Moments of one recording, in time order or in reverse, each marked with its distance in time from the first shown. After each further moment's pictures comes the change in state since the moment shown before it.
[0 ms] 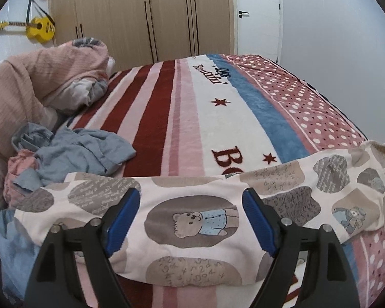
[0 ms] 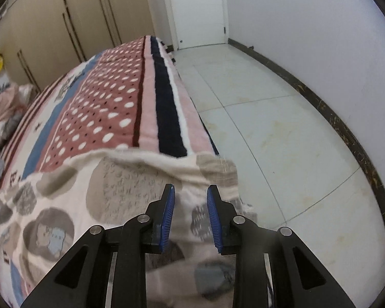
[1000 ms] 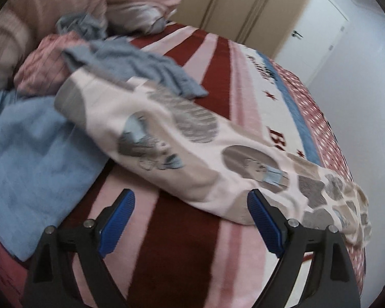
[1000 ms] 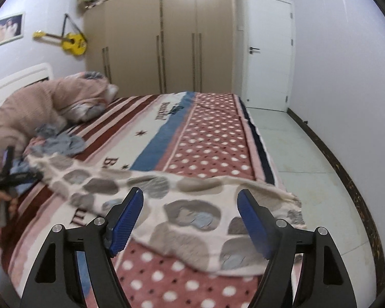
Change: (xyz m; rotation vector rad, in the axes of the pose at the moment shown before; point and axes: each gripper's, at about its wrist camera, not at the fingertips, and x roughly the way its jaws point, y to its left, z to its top) left arm -0.008 0.138 -0.093 -0.485 0.152 -0.118; right arm -0.205 0.165 -0.081 -0.355 -0.277 0.219
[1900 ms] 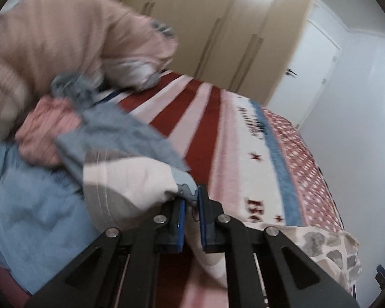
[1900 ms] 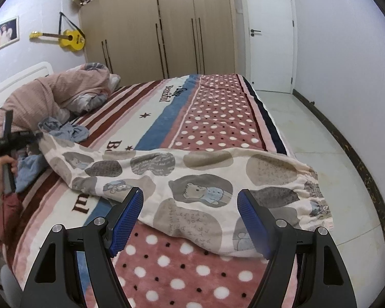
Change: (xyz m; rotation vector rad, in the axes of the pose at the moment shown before) left arm -0.051 -0.053 0.070 0.028 -0.258 -0.028; right arm 0.028 -0.014 -0.036 0.075 0.070 0.051
